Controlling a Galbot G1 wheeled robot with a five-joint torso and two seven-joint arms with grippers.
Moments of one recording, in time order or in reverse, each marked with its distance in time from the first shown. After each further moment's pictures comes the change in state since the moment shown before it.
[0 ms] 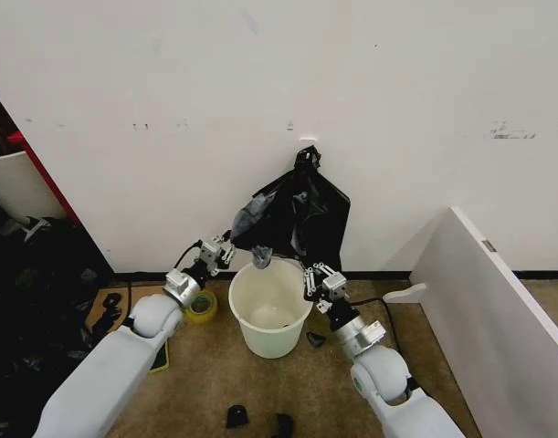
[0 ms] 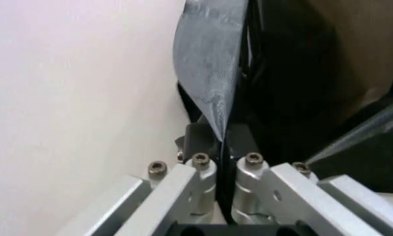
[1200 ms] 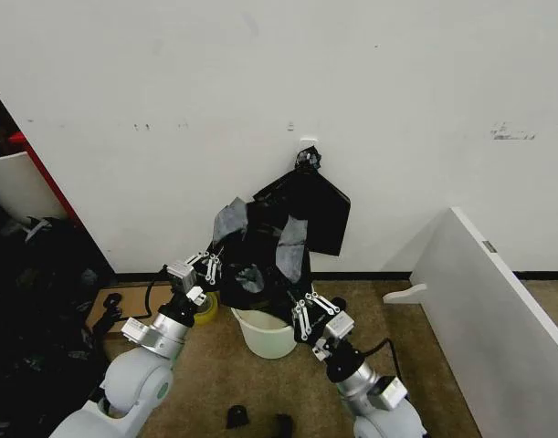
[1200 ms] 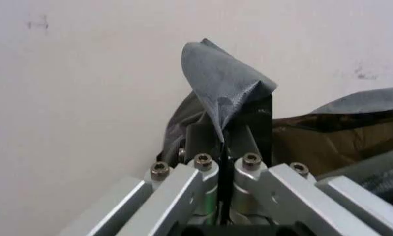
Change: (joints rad) left arm 0.378 -0.053 -0.122 -0.429 -0.129 -0.042 -0.151; right arm -0.203 -0.012 -0.037 0.177 0.036 0.125 -0.083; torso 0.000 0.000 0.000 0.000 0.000
